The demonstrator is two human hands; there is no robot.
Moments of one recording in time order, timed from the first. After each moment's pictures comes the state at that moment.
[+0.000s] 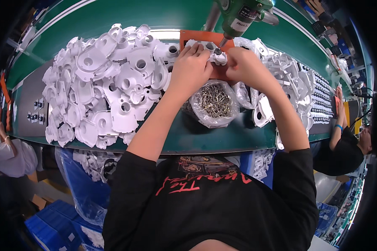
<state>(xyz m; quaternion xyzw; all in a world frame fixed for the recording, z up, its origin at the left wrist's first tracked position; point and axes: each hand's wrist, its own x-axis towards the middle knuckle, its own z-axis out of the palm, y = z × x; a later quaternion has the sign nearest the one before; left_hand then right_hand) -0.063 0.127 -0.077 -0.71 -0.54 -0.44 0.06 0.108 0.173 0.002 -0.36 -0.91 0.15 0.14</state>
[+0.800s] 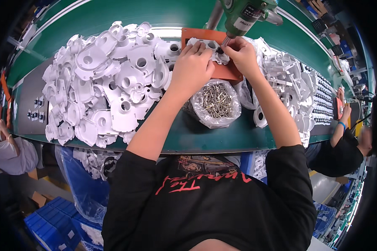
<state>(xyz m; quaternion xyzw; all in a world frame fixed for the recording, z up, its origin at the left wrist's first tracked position) -0.062 0.128 -0.078 -0.71 -0.54 -0.44 0.05 0.102 0.222 -0.064 -0.42 -0.75 0.35 0.37</state>
